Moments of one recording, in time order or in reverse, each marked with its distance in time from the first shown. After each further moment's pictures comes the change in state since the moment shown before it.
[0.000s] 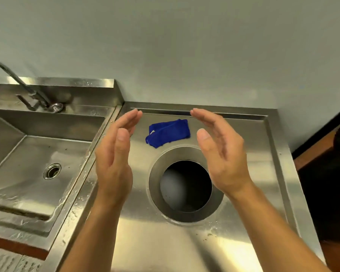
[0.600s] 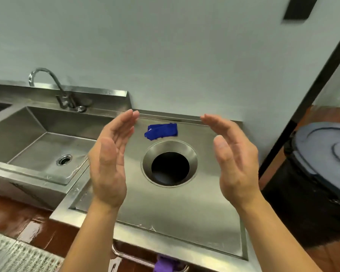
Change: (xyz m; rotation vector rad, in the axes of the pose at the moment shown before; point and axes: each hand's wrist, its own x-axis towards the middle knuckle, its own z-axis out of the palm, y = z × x) left_hand -0.221 0.178 0.012 -0.193 0.032 0.266; right_hand -0.181 -0.183 -0.113 0.075 0.004 -0.224
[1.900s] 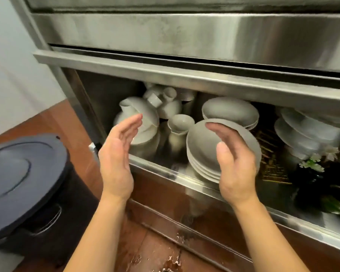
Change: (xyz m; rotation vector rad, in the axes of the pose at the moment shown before) left_hand -0.460 0.130 0.879 -0.753 -1.036 -0.272; right_hand -0.463 -0.268 -0.801 -1.064 1.116 0.229
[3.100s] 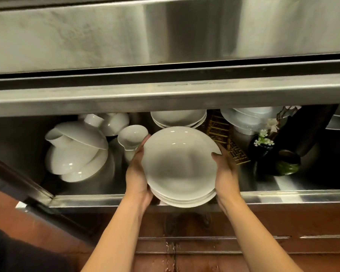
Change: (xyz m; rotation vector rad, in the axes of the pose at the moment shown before) left_hand 0.019 -0.113 0.096 -0.419 -0.130 -0.887; right_hand -0.027 0.079 -0.020 0.260 0.614 0.746
